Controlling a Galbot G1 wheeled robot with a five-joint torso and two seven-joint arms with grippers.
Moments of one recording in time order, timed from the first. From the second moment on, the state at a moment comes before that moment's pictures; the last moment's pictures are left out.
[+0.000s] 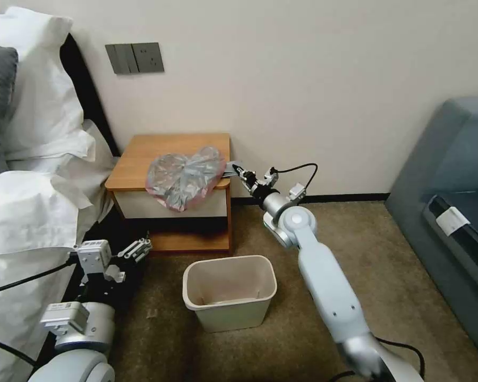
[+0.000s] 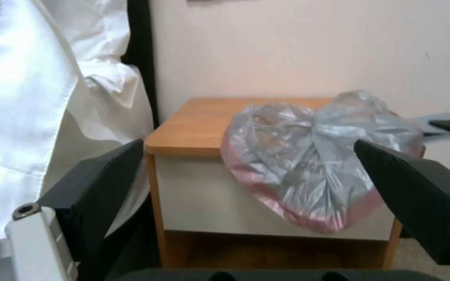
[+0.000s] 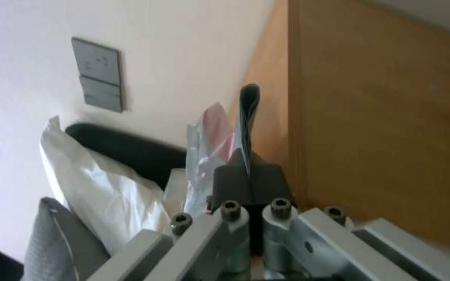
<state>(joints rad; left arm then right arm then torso) 1.73 -1.41 -0.67 -2.43 -0.20 0.14 -0.12 -0.79 1.48 0.16 1.59 1.44 -0.28 0.20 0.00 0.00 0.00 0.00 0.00</state>
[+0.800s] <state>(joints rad) 1.73 -1.38 -0.69 -2.42 -0.21 0.13 -0.12 -1.21 1.26 -0.14 2.16 1.18 -0.06 0.68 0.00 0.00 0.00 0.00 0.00</state>
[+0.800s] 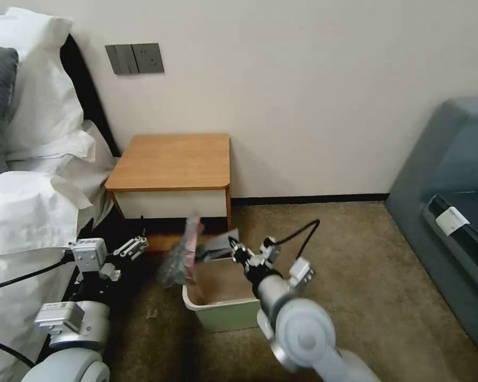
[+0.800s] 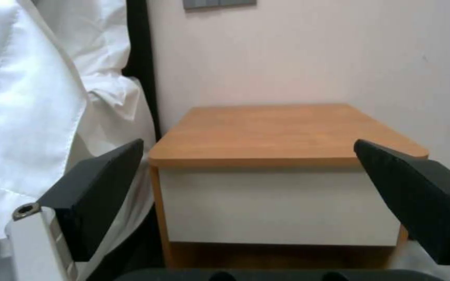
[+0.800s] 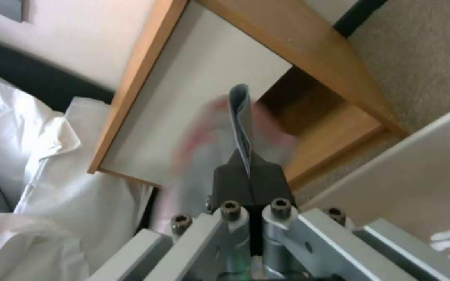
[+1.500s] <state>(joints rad) 1.74 -1.41 -0.68 -2.40 -0.18 0.10 -0.10 -1.27 1.23 -0.17 2.29 1.14 -0.13 0.74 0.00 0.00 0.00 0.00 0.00</state>
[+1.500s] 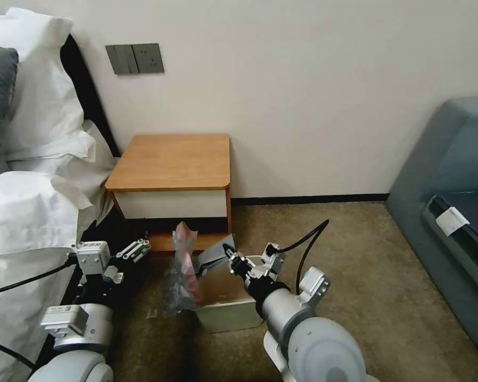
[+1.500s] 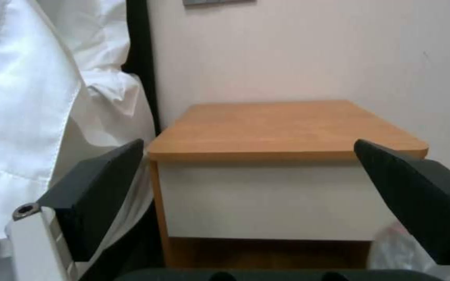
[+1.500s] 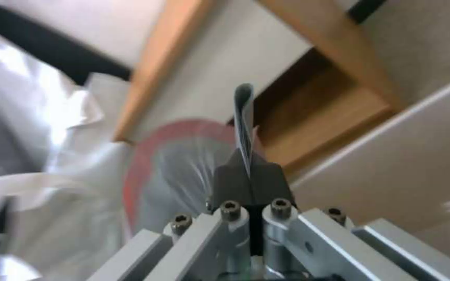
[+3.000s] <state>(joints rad) 1.71 -1.41 -0.65 -2.24 -0.13 0.02 -0.05 -1.42 1.17 -0.12 2.26 0.92 -0.16 0.64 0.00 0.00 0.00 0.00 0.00</state>
